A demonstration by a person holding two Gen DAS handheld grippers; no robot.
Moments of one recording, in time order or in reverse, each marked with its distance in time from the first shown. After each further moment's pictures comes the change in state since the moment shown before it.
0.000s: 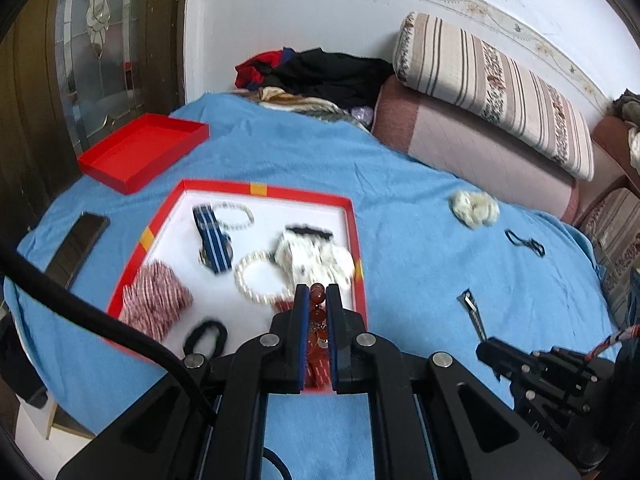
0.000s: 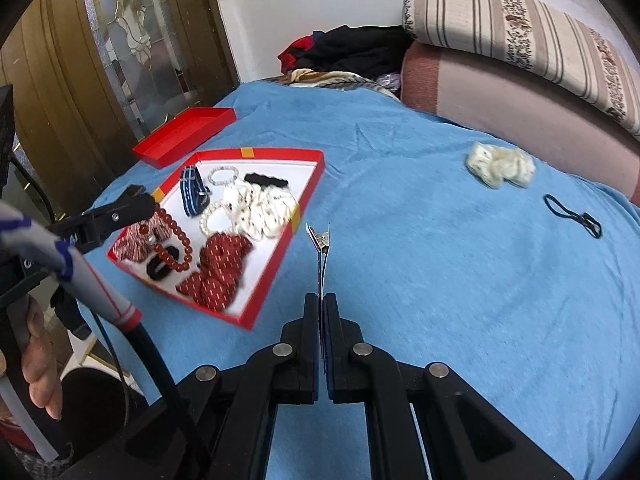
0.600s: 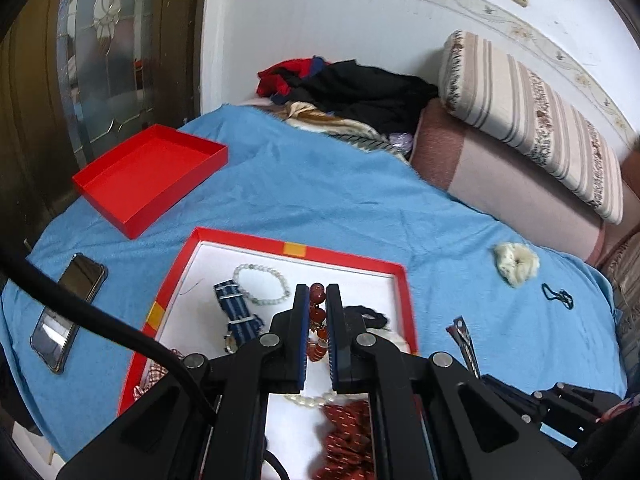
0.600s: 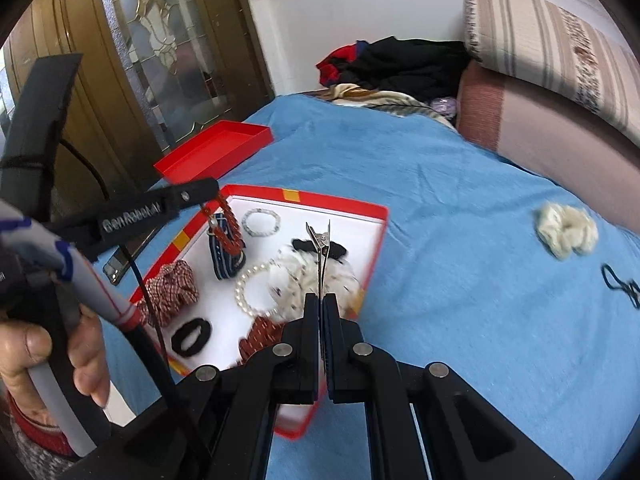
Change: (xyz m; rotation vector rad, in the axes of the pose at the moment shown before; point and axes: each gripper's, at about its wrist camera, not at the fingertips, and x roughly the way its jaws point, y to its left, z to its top) left arm 0.068 0.057 0.071 -0.063 -0.007 0.031; right arm 0.061 0.049 0.077 -0.073 -0.013 0.092
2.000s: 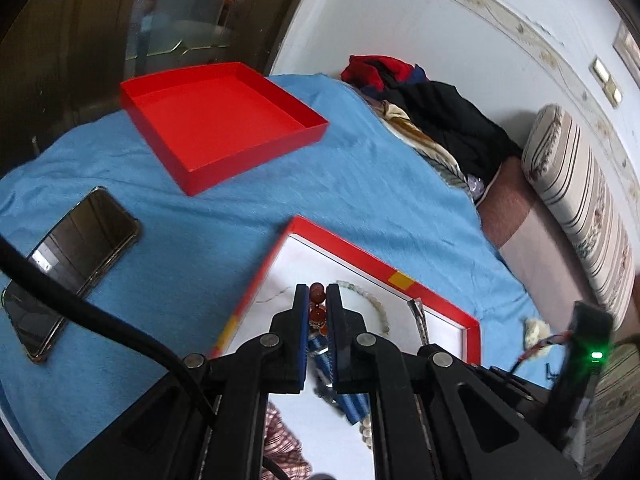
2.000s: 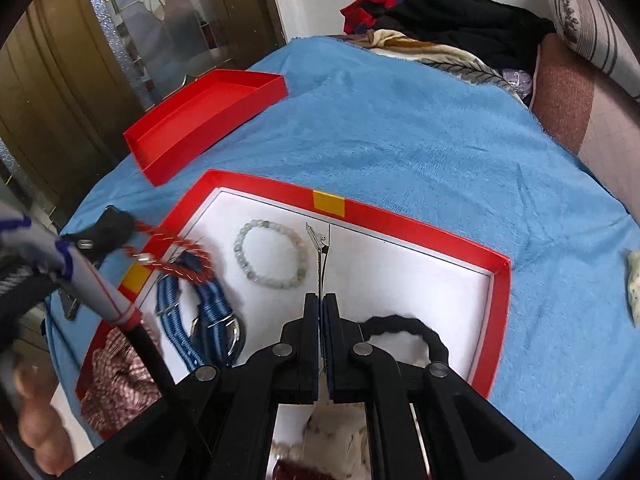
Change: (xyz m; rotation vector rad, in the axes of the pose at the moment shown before) left arm 0.043 0.134 0.002 -0.362 0.033 -0.035; right arm 0.159 0.037 0.059 -0.024 0.170 0.003
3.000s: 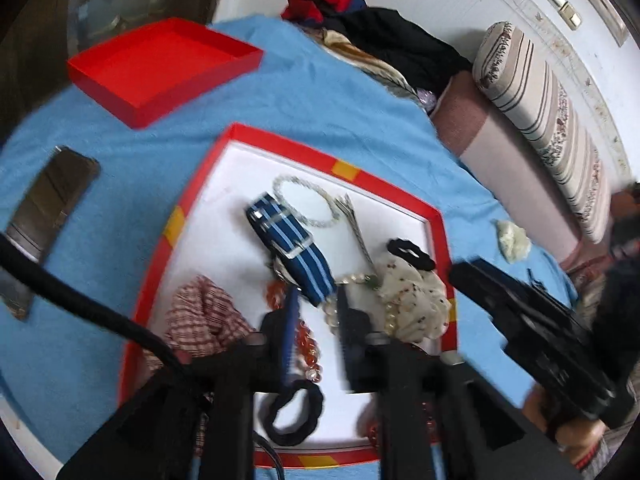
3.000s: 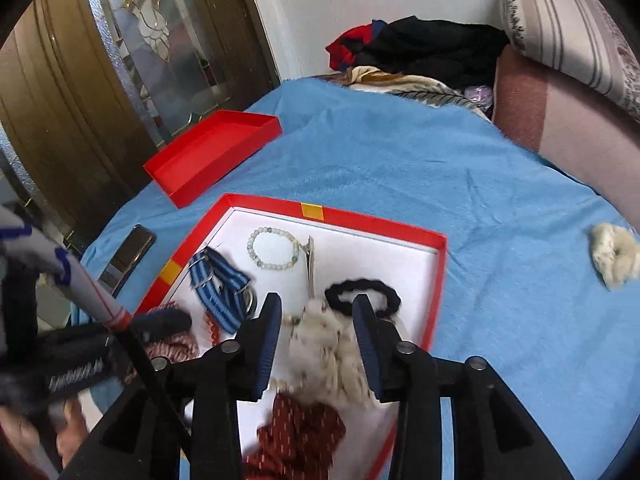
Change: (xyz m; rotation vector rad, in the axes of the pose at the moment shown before) left arm -0.018 -0.030 -0.055 0.185 0.199 -0.067; right arm -0.087 -0.018 -0.045 0.057 -0.134 0.019
